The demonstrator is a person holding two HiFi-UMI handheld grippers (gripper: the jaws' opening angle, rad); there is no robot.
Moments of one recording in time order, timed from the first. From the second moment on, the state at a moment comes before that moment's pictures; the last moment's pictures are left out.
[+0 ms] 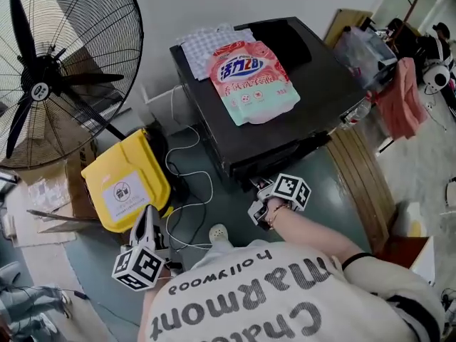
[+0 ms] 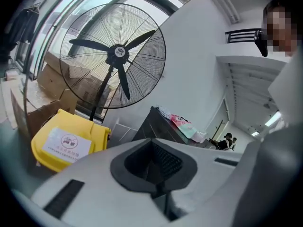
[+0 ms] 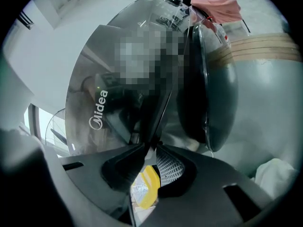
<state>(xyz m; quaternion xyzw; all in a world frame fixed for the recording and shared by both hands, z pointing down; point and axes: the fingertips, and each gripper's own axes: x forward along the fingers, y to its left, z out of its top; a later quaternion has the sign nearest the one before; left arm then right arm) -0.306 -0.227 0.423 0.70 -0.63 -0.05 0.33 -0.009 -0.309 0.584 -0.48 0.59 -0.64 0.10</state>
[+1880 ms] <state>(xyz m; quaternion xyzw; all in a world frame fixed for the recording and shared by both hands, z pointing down) -0.174 -0.082 0.355 0.69 -0.68 -0.08 0.23 0.016 -0.197 0.372 -0.35 0.90 -0.27 -0.07</state>
